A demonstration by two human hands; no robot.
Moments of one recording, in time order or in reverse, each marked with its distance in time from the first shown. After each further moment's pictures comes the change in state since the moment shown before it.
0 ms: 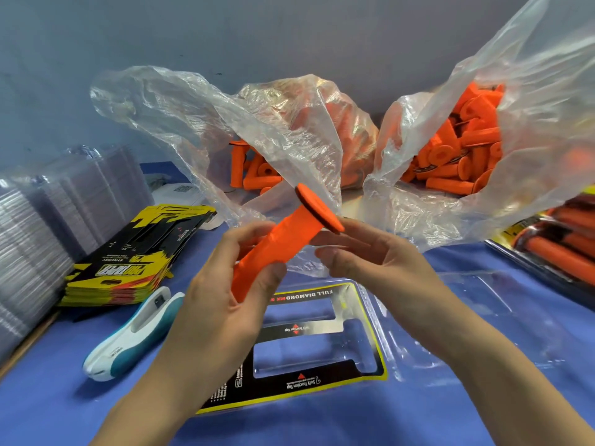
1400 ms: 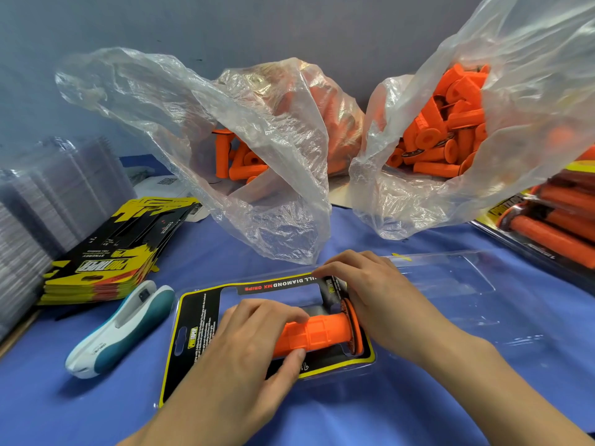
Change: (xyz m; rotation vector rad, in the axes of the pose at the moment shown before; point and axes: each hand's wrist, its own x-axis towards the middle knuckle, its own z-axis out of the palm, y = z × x) left_hand -0.048 -0.028 0.020 0.541 -0.394 0.239; right_hand -0.020 0.055 -0.020 -1.197 -0.122 -0.035
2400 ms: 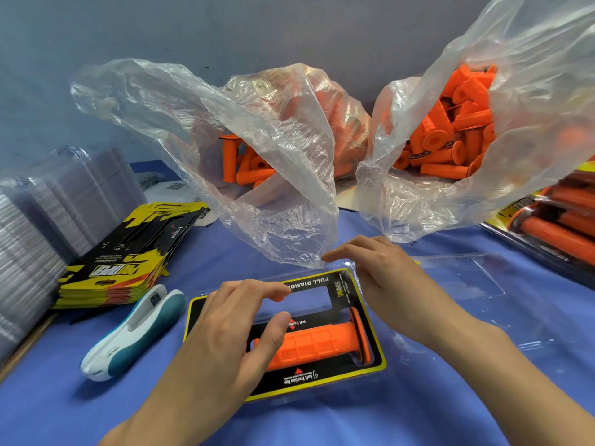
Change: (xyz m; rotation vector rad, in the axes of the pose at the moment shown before) left_hand 0.004 -0.013 -0.019 -0.102 0.127 -0.131; right_hand 0.011 -0.001 -0.017 0.116 0.061 0.052
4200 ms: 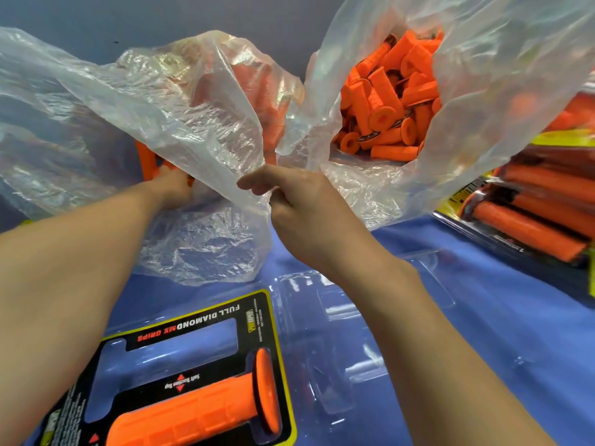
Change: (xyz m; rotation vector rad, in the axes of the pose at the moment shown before) left_hand 0.292 -0.145 0.073 0.500 -0.310 -0.483; right_hand 0.073 0.031 -0.027 0.380 0.230 0.065
